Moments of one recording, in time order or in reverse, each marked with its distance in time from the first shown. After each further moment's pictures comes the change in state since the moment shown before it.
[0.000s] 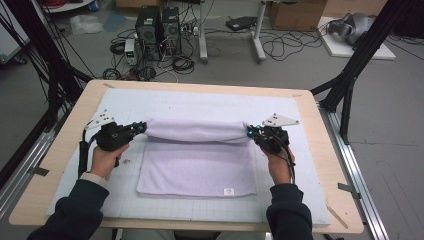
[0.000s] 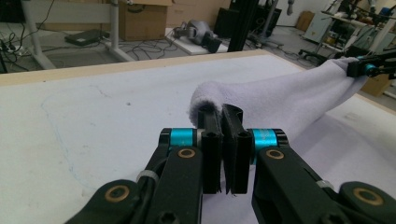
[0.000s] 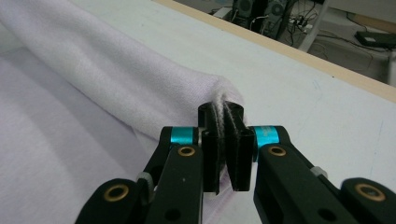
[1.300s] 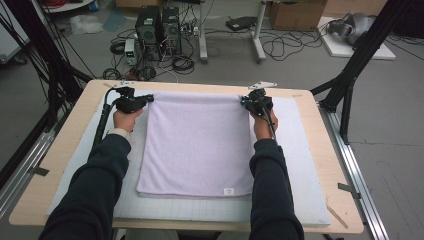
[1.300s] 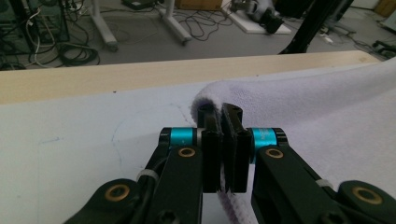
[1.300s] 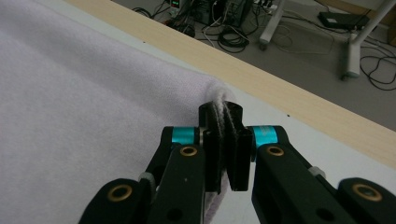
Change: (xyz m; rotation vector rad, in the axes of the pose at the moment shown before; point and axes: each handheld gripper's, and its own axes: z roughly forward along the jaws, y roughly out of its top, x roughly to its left) left arm 0.089 0.040 0.107 0.133 0.205 -0.089; right arm -0.069 0.052 0.114 0.098 -0.139 0.021
